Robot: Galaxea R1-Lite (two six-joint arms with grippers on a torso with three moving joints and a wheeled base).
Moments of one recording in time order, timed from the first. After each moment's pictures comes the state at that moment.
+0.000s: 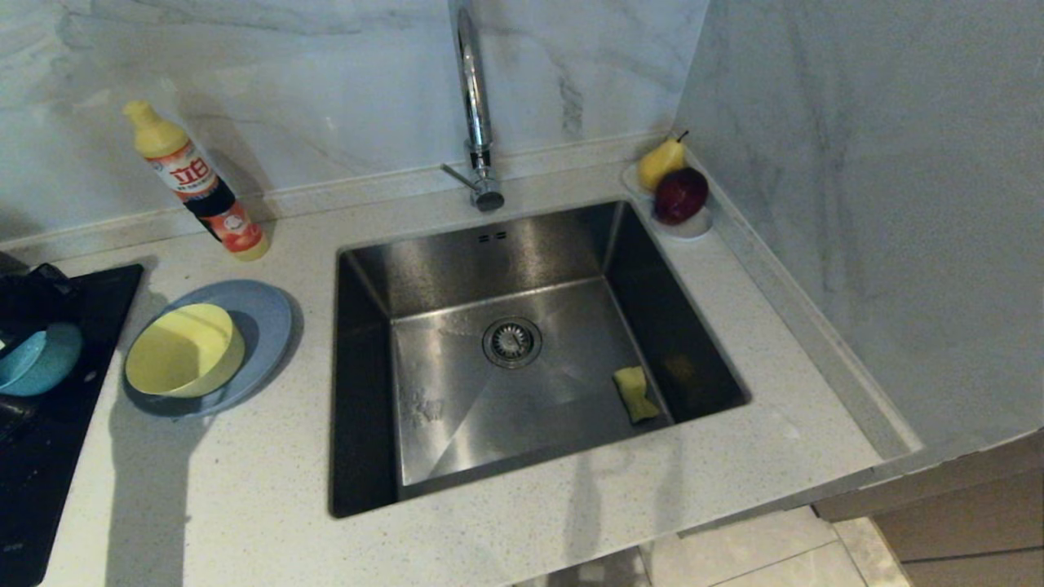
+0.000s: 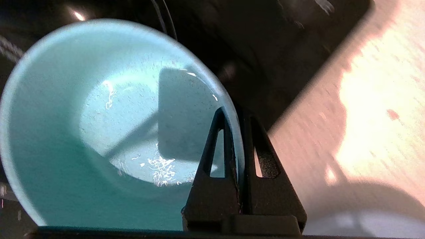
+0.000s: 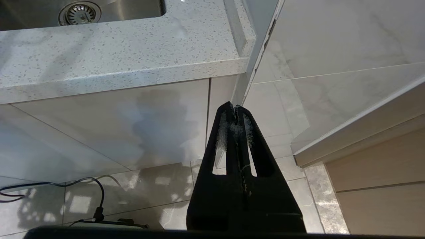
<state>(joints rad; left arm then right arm) 0.62 2.15 -1.88 0.36 -0.11 -0.44 0.01 0.00 -0.01 0.02 0.00 -0.03</state>
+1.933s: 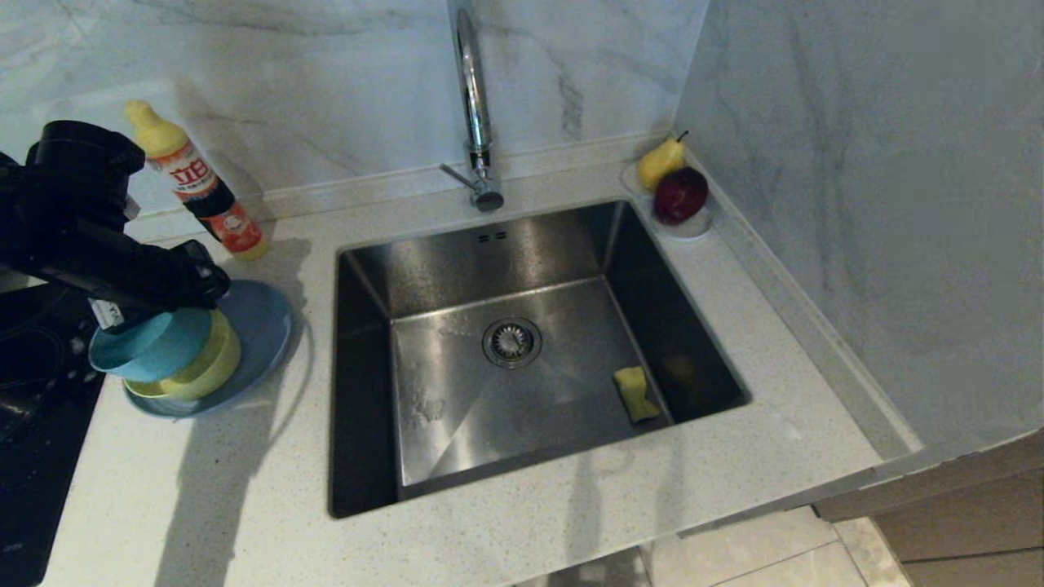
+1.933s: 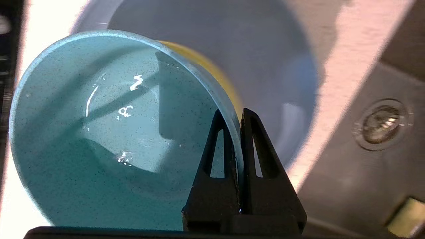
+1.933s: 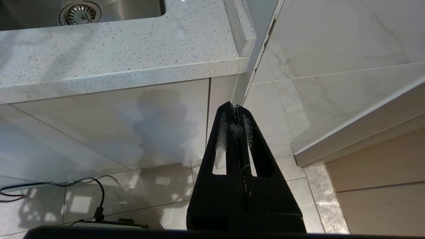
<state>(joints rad) 0.17 1.86 -1.65 0.51 0.07 -0.46 0.01 0.00 -0.01 0.02 0.00 -0.03</state>
